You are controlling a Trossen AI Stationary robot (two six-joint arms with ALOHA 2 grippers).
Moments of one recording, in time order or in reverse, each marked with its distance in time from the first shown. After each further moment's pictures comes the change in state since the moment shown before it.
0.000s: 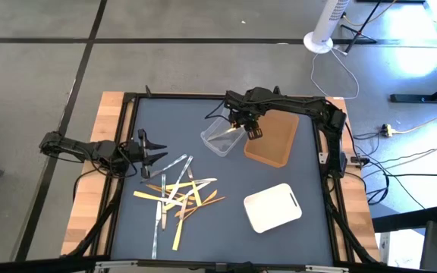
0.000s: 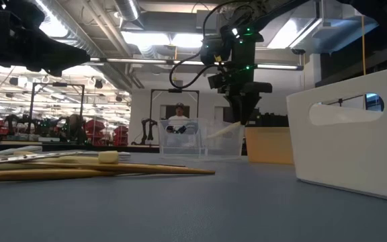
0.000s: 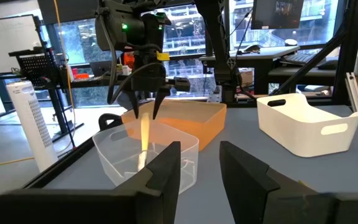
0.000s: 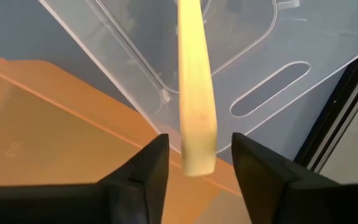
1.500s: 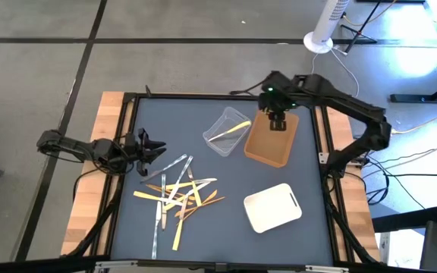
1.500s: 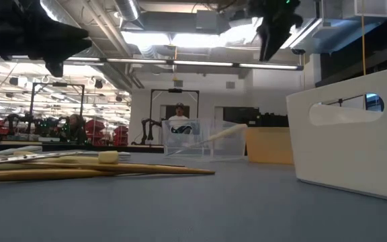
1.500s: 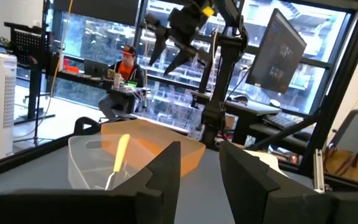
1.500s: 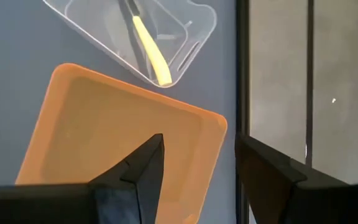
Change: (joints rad) left arm 0.000 0.075 0.000 0.215 -0.007 -0.264; right arm 0.001 -0.476 -0.001 -0.157 0.023 0.245
